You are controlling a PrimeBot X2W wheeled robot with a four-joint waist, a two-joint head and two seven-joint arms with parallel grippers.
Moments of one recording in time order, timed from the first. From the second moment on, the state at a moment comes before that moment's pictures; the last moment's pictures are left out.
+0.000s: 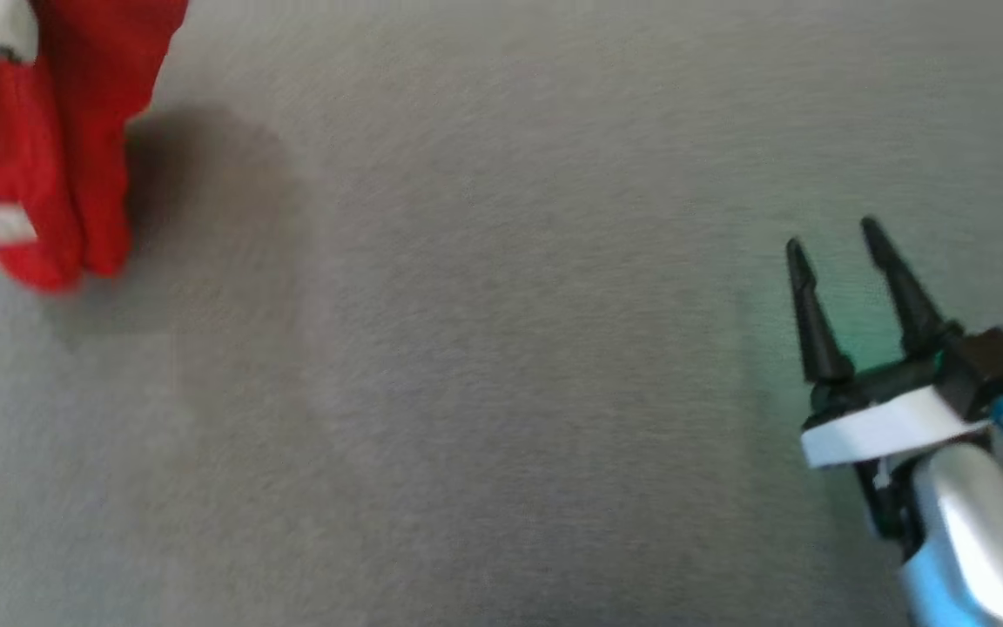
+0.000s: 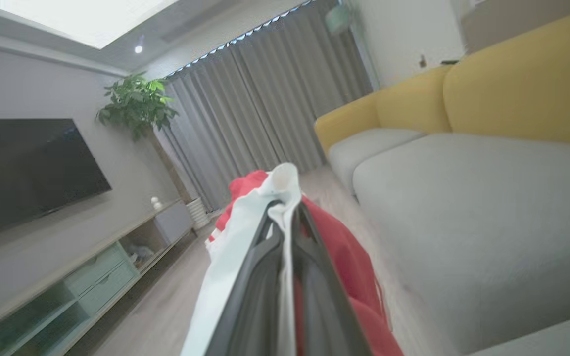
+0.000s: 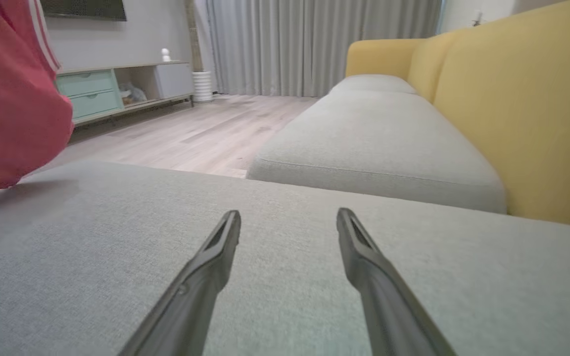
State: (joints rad) left arm -1.18 0.36 -0.19 0.89 -0.01 -0.10 -0.23; right arm -0.22 -0.21 0.16 0.22 0.15 0.12 -0.26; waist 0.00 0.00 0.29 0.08
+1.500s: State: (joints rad) left arm -0.13 0.06 -0.33 0.30 -0.23 0.12 -0.25; right arm -0.07 -0.08 0.21 0.27 0.19 0.12 -0.26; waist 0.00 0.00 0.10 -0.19
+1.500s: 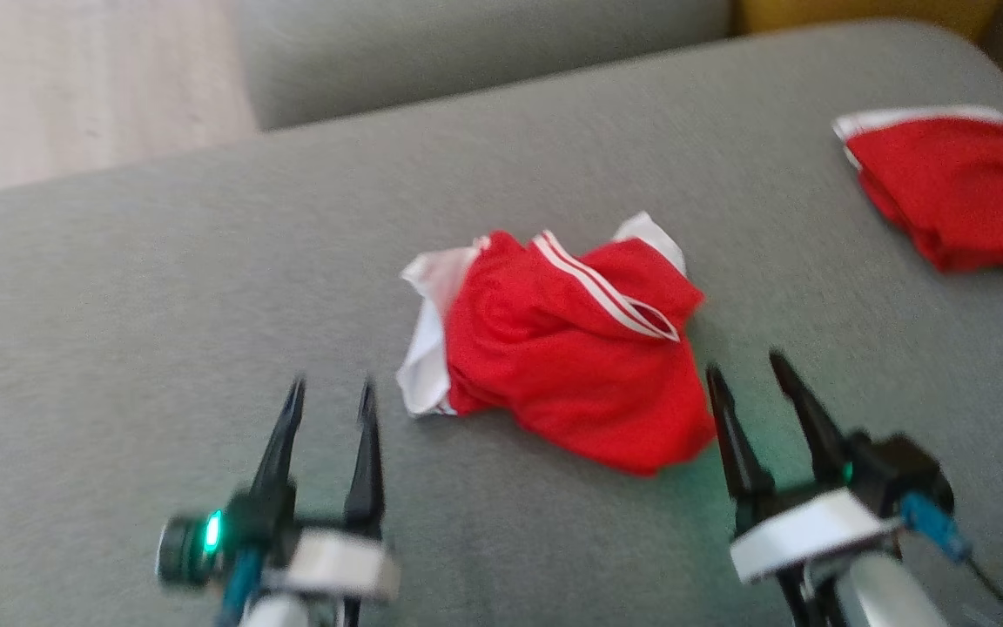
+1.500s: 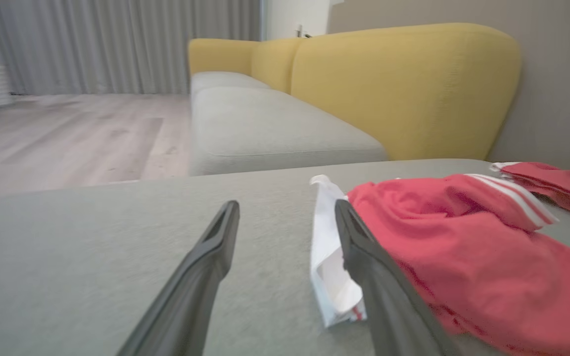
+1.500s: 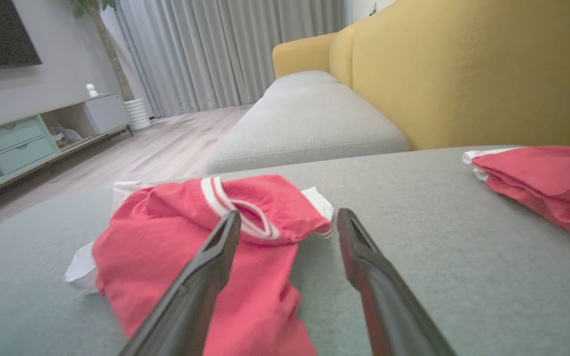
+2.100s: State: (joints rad) left arm 0.21 0.06 -0.29 0.08 -0.09 0.19 -0.25; right arm 0.15 -0.05 0.08 0.27 0.14 0.12 -0.26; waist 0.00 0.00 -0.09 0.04
